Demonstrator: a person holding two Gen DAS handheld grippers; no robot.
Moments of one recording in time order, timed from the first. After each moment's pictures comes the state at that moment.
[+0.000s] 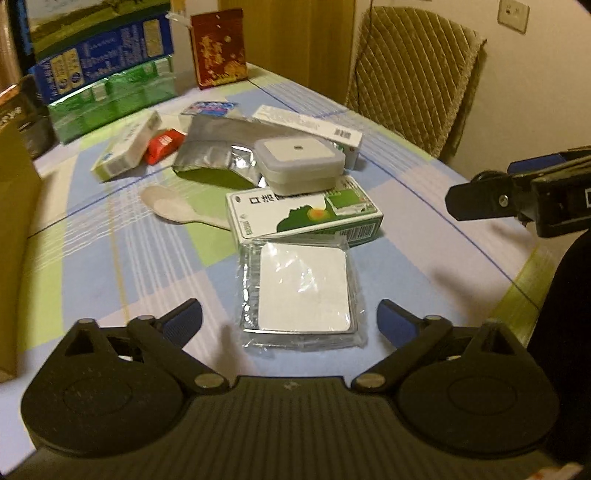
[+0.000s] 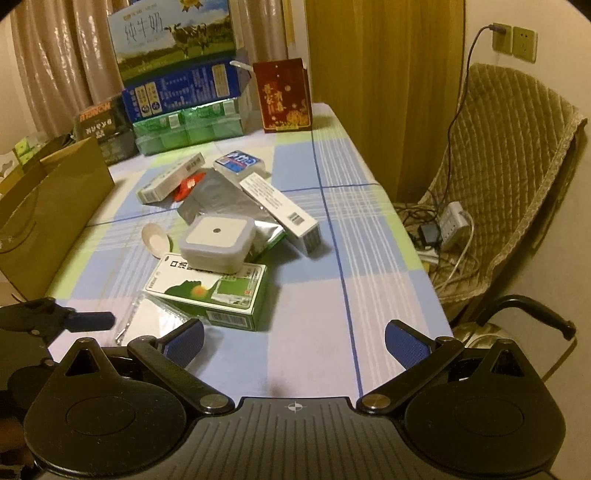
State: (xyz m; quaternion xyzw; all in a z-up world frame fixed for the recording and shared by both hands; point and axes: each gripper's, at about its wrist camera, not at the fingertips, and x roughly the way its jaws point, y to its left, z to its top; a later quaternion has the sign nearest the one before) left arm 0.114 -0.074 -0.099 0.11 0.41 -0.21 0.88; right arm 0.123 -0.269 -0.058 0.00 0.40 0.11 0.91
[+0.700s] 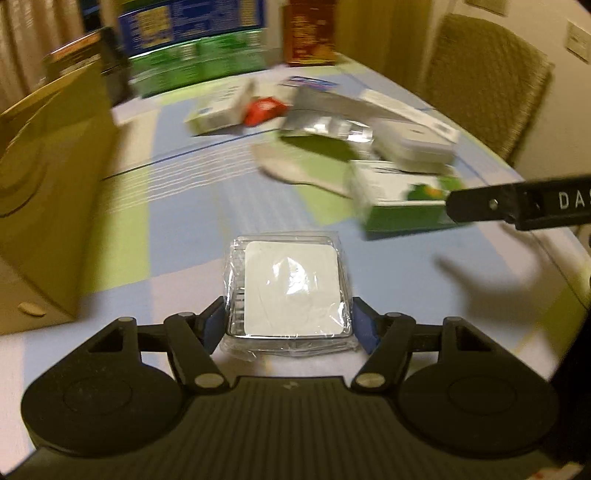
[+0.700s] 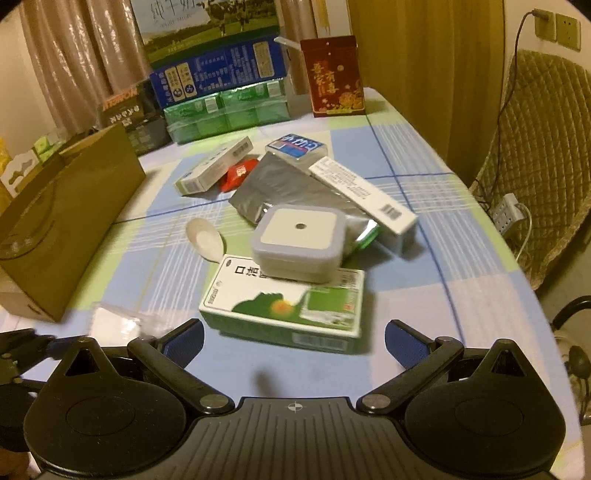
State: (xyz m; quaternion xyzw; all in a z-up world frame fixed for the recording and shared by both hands) left arm 0.118 0.001 -0.102 0.06 0.43 -0.11 0.89; right arm 0.158 -0.198 -0.090 0.03 0.41 0.15 0.90
